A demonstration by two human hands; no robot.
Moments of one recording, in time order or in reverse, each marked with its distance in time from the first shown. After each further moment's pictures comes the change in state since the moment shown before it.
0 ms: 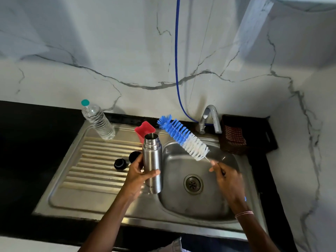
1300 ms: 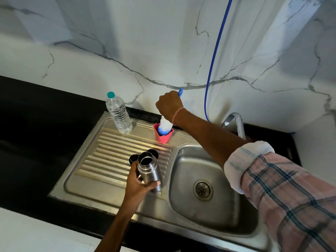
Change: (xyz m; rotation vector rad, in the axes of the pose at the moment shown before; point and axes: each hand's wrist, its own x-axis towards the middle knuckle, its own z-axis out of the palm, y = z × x) left_hand -0.031 -0.023 -0.047 0.144 0.289 0.084; right_hand 0.137 -0.312 0.110 -1.212 -0.170 -1.040
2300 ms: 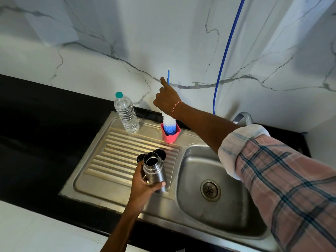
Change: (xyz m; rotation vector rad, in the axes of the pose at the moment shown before) left_hand -0.002 0.005 -0.011 0.011 0.001 -0.012; right_hand 0.035 -0.009 -0.010 -0.269 -0.016 -0.149
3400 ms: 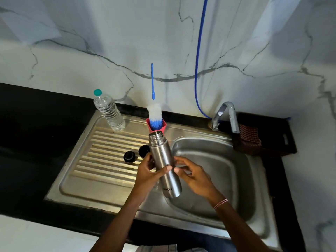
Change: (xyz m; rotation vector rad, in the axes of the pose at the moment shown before) left_hand 0.006 0.024 0.061 0.000 -0.164 -0.027; right_hand -0.248 -0.153 0.117 2.095 0.136 0.459
